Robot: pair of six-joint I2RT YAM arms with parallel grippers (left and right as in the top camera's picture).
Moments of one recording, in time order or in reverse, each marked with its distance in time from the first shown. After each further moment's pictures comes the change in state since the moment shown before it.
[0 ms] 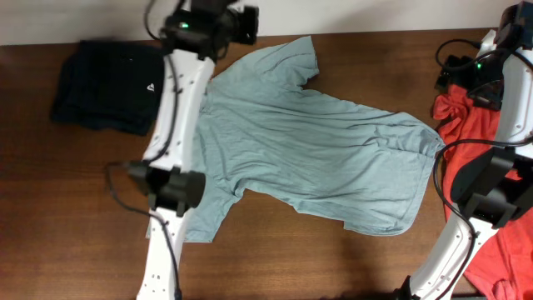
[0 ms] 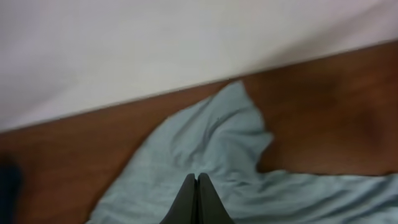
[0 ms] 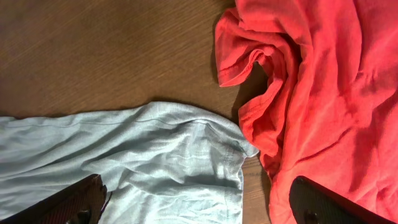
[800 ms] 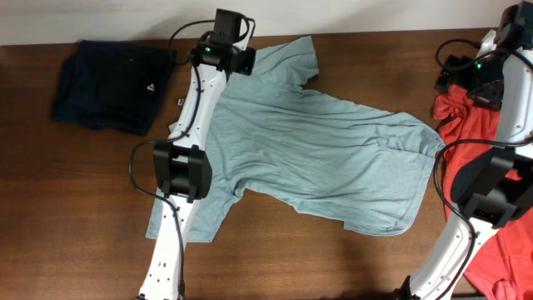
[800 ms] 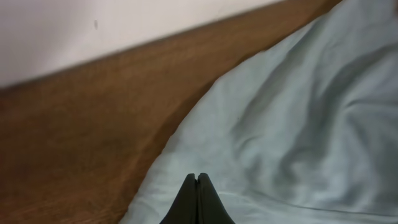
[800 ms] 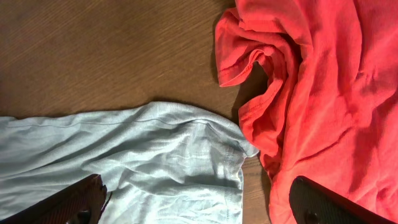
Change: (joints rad) left arm 0.043 0.334 -0.020 0.210 -0.057 0.147; right arm 0.000 0.000 0.000 0.001 0.000 0.000
